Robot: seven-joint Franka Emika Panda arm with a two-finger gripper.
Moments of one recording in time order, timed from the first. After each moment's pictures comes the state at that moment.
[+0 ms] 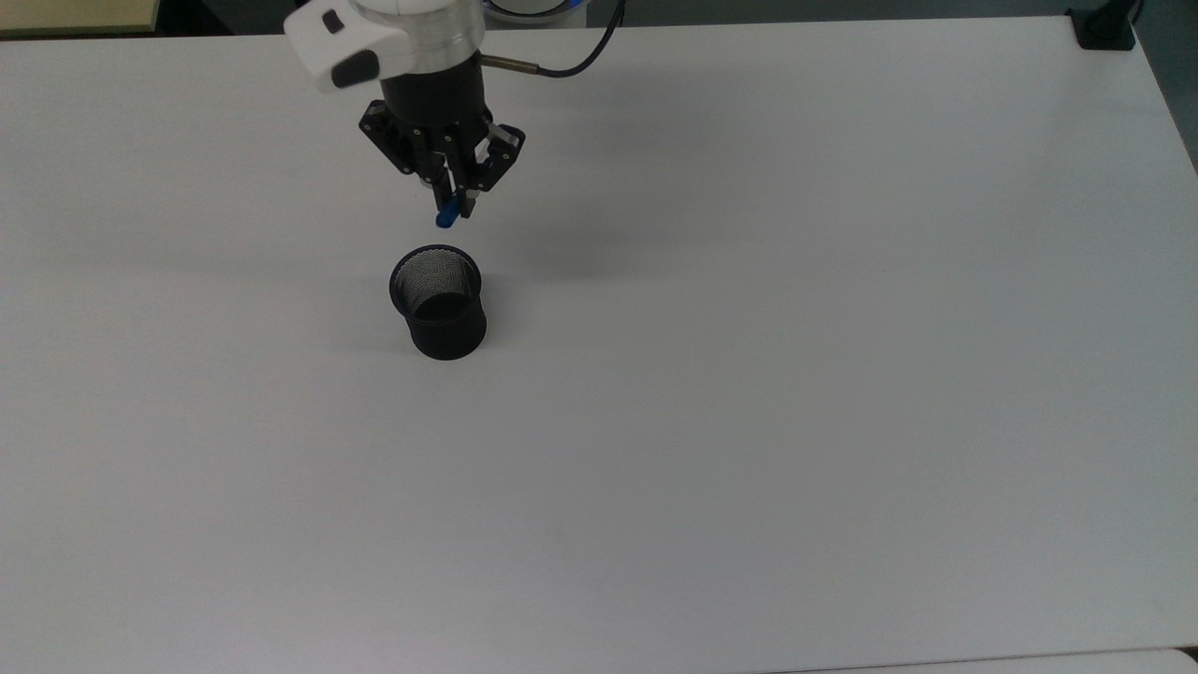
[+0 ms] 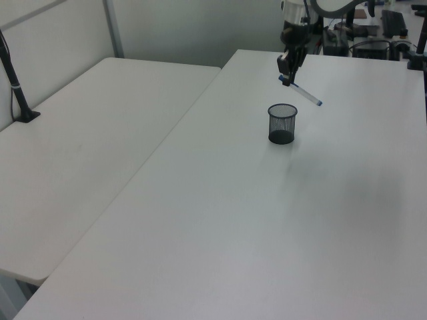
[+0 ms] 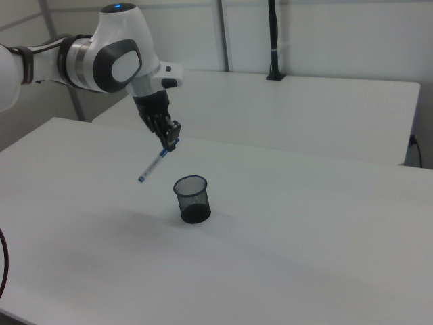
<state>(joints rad) 0.17 0.14 -0.20 -1.72 0.03 2.02 0.23</state>
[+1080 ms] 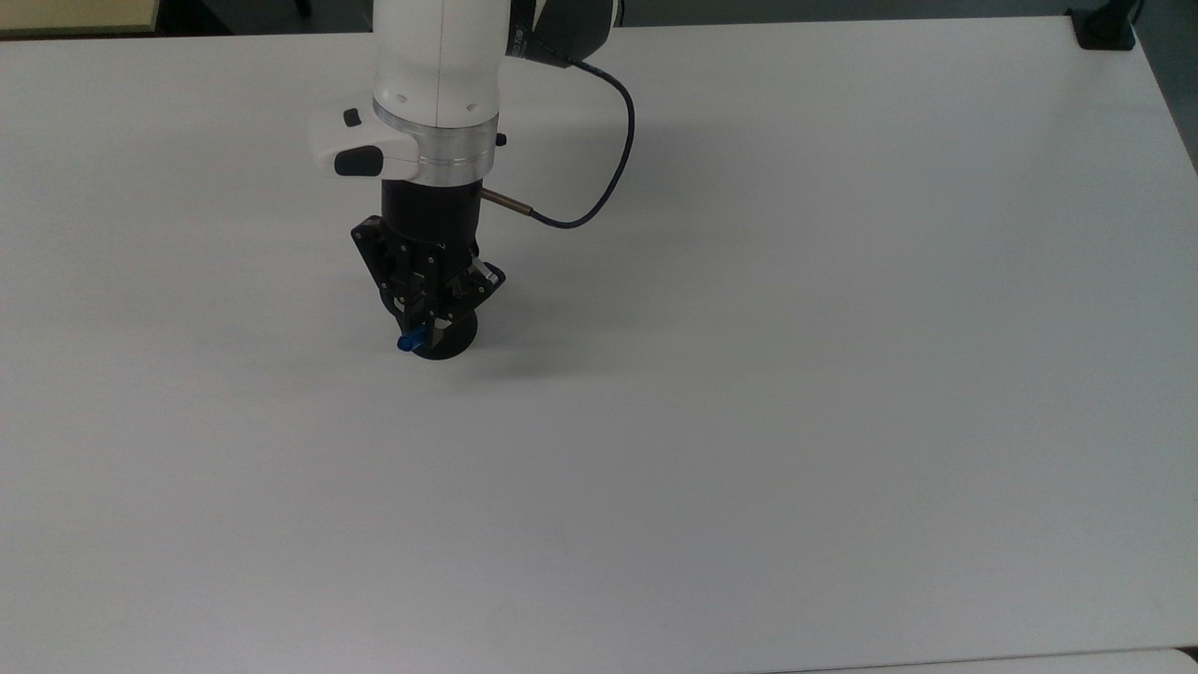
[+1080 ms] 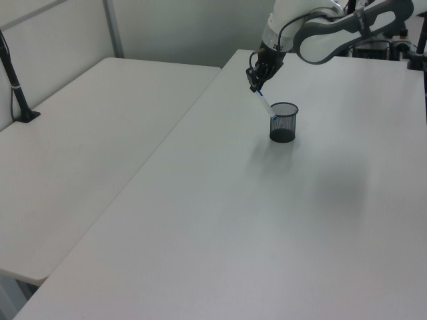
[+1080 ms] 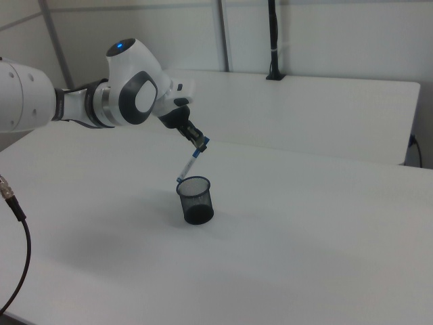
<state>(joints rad) 0.17 0.31 -0.20 -1.73 -0.17 2.46 0.54</state>
